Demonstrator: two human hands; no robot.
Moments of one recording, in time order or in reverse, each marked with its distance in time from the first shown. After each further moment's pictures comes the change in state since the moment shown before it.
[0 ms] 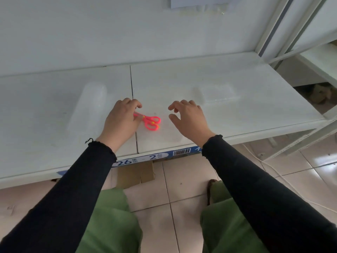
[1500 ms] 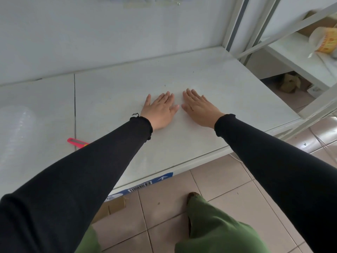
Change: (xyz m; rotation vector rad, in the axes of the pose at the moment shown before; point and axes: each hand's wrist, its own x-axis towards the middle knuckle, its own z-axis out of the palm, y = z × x) left_hand 0.168 0.163 0.151 0.156 -0.470 0.226; right_hand 0.067 0.223 -0.028 -0.177 -0.365 0.168
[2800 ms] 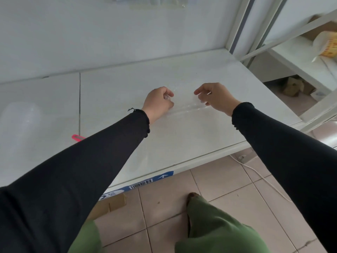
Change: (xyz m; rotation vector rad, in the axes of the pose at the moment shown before) left_hand -0.001 -0.004 -0.022 -0.827 0.272 -0.133; right_hand 0.001 0.024 -0.045 0.580 0.209 0.127
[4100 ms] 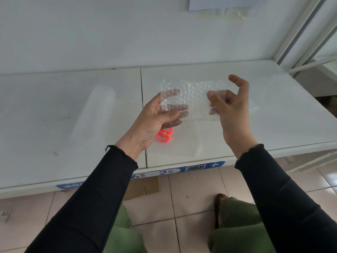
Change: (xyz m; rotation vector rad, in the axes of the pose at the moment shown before) left_hand -0.179 -0.044 -0.147 -0.782 -0.057 -0.046; right_hand -0.130 -0.172 0.111 0.805 0.267 -0.154
